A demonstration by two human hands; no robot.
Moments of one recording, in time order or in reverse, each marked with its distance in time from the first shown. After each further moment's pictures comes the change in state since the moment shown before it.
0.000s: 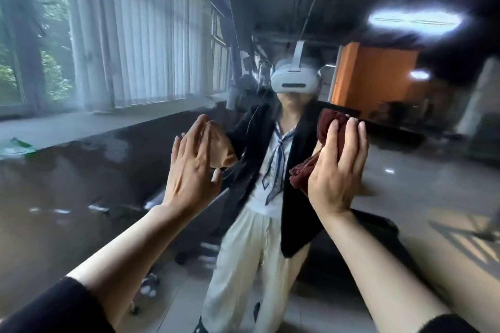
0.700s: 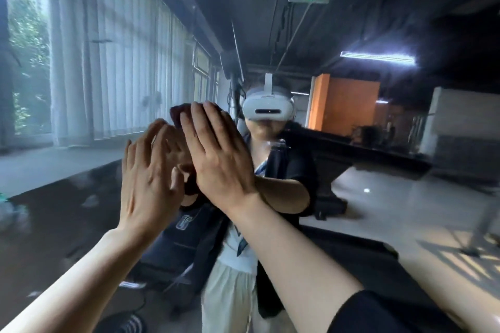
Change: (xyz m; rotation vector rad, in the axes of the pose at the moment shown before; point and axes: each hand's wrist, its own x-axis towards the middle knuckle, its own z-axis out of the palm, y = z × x) left_hand 0.055 -0.181 -0.062 -0.013 0.296 0.016; right_hand 0.060 -0.297 0.099 0.219 -0.219 -0.410
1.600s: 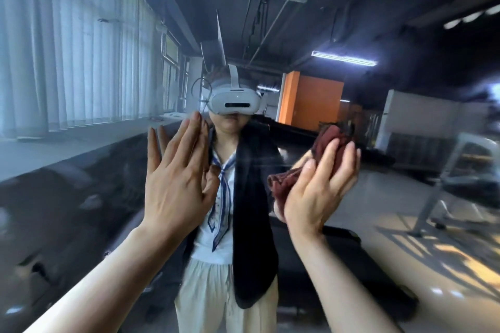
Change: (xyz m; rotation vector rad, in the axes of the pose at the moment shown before) left_hand -0.002 -0.004 0.009 0.051 -0.014 0.212; right_hand -0.078 0.042 -0.026 -0.153 0.357 0.731
